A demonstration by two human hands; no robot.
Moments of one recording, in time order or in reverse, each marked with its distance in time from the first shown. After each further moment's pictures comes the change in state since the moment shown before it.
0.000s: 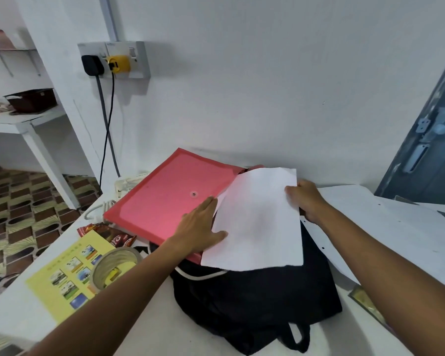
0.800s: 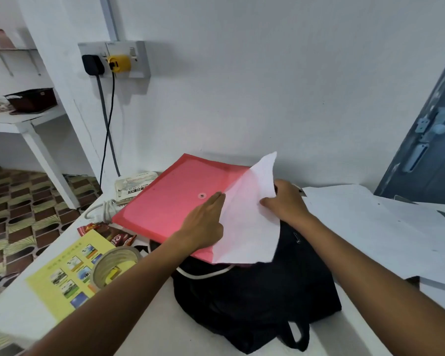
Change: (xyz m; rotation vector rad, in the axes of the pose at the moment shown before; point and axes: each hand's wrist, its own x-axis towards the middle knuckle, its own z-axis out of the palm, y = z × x) left_hand -0.006 0.027 -0.023 -0.074 -0.013 -0.001; right_hand -0.032 -0.010 0.033 -0.437 0.029 -0.354
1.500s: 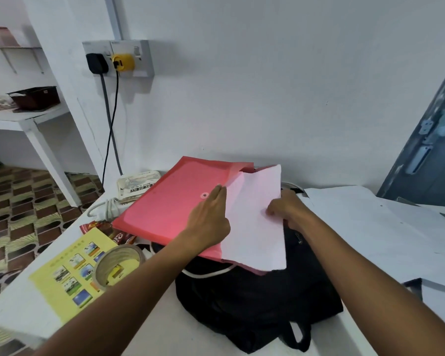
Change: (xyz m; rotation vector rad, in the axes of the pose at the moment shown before) left_hand -0.008 0.022 -0.013 -0.038 0.110 -0.076; right_hand 0.010 0.012 0.011 0.349 -0.177 0.432
